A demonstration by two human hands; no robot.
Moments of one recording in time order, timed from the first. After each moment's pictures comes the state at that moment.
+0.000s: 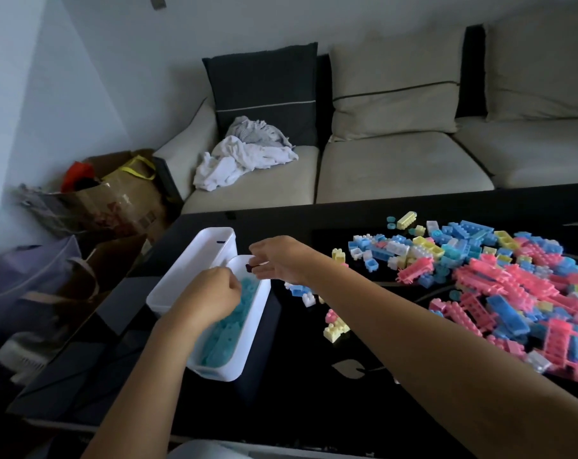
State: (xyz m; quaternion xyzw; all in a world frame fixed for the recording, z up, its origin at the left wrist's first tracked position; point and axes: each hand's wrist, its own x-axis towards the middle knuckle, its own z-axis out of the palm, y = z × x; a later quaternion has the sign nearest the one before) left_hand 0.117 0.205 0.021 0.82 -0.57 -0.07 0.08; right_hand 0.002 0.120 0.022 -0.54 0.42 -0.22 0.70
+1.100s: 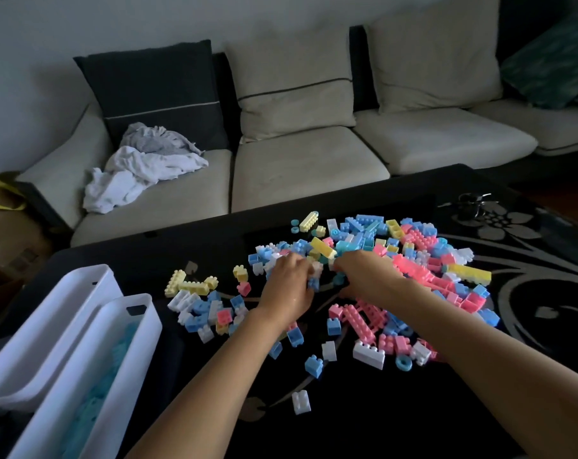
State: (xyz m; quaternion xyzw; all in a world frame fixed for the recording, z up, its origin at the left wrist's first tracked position) left_hand -0.100 0.069 -0.066 0.54 -0.83 -0.02 0.15; right_hand -0.271 0.069 -0.043 -0.82 0.57 -0.07 0.06
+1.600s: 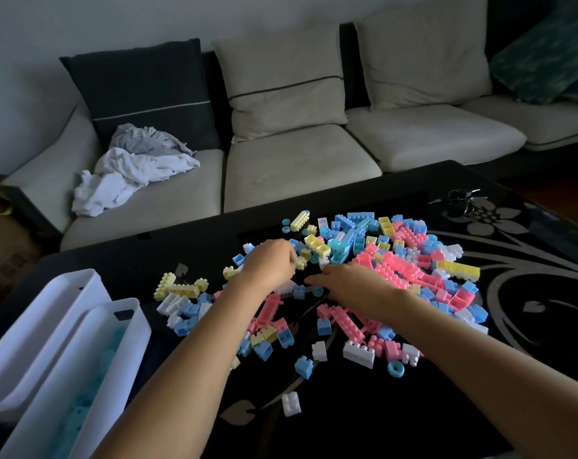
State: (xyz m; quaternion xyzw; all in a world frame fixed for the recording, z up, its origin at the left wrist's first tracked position) left_hand -0.100 0.039 -0.024 0.61 -0.79 -0.08 0.07; right_hand -0.272 0.074 -0.060 -0.89 0.46 -0.02 0.02
